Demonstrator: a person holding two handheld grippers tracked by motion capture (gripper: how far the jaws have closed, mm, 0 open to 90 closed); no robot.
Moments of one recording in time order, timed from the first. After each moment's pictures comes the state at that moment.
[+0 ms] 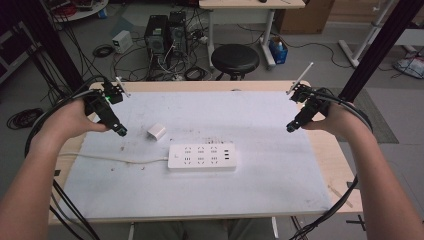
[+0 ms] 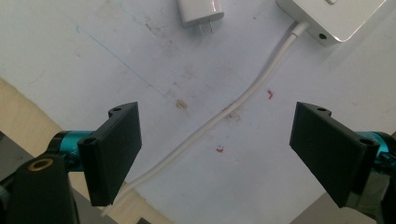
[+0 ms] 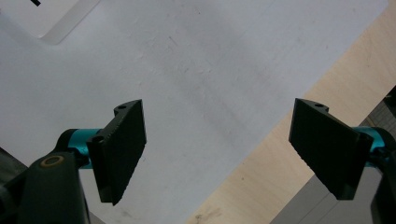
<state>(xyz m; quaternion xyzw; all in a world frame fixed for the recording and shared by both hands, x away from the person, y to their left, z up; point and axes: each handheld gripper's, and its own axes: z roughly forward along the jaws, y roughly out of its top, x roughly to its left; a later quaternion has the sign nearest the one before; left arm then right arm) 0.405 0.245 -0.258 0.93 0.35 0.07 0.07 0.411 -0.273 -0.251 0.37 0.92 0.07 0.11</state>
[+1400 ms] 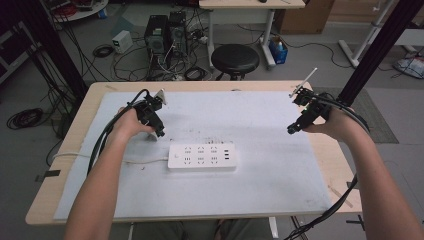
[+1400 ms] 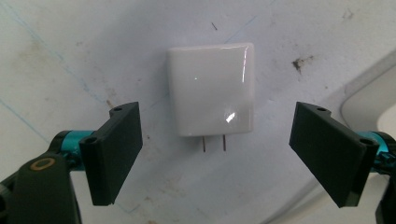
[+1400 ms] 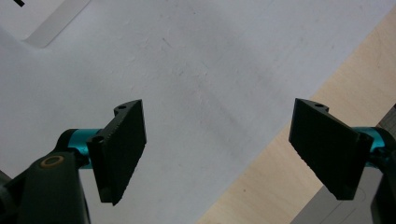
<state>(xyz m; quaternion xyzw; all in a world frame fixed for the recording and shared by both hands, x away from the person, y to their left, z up) 0.499 0.179 -0.384 0.90 0.44 0.03 0.03 0.416 -0.287 -0.271 0.38 0.91 0.10 0.11</state>
